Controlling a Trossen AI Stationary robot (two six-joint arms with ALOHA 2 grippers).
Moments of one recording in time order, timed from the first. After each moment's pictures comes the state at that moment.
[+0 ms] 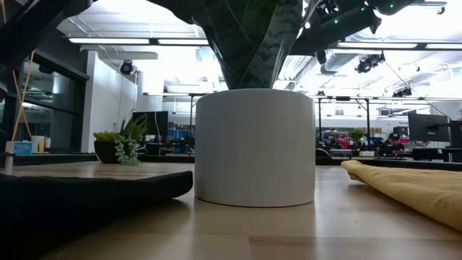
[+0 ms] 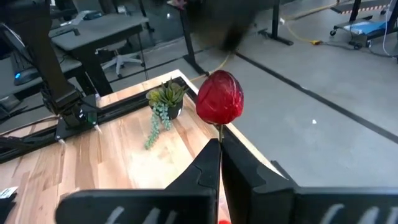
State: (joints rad) left arm 0.66 2.06 2.01 0.03 0.42 -0.80; right arm -0.76 1.18 0.99 -0.10 -0.37 0.05
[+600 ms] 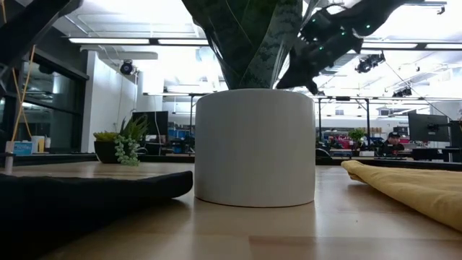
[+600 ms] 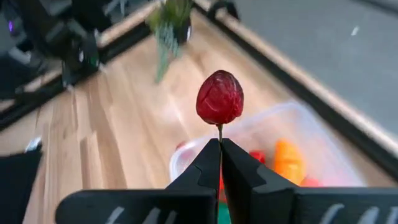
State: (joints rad) left arm 0.79 2.01 2.34 0.13 0.70 -0.71; right arm -0.71 1.39 1.00 -0.22 -0.41 0.12
